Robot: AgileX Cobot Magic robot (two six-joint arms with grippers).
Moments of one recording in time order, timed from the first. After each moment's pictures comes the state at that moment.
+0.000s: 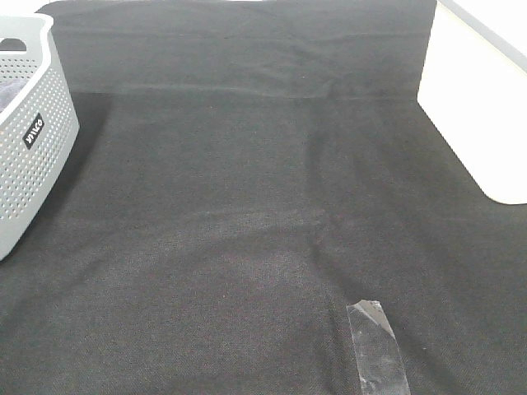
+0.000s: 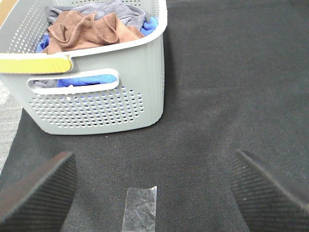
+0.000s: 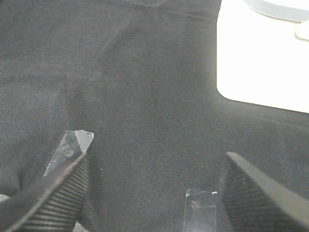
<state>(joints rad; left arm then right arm) 0.02 0.00 -0.50 0.03 1.04 0.04 0.14 0.00 -0.50 0.02 1.05 -0.14</state>
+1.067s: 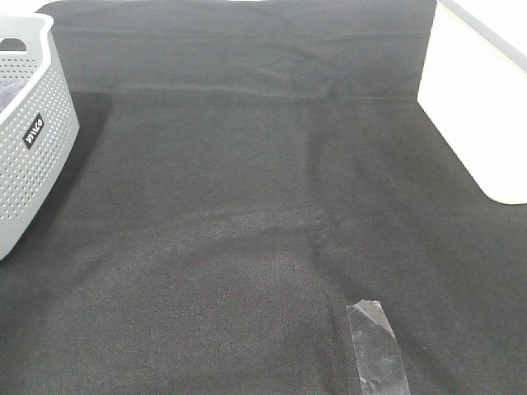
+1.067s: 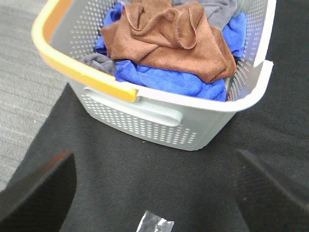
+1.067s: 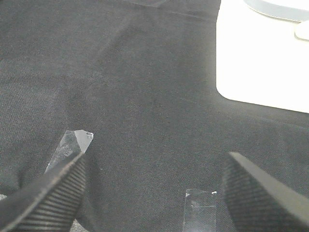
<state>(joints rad) 0.02 0.71 -0.74 0.31 0.88 -0.48 0.14 0.00 -0.50 0.02 1.05 -0.14</state>
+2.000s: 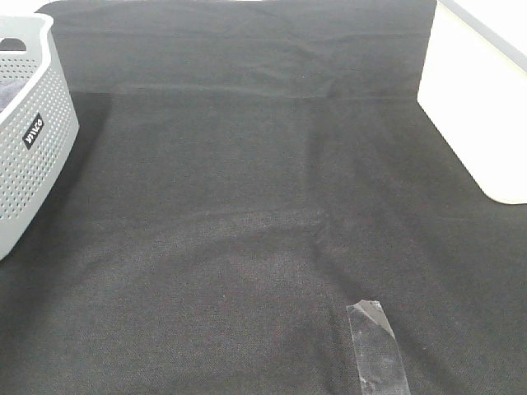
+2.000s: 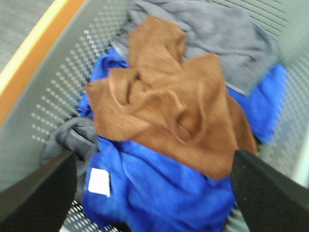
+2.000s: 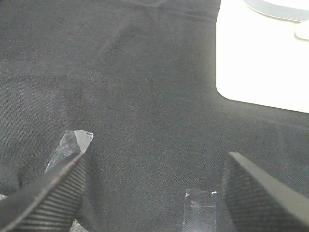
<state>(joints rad) 0.08 1.47 -1.23 0.44 0.80 -0.67 0.14 0.00 -0.50 0.02 1.05 -0.14</state>
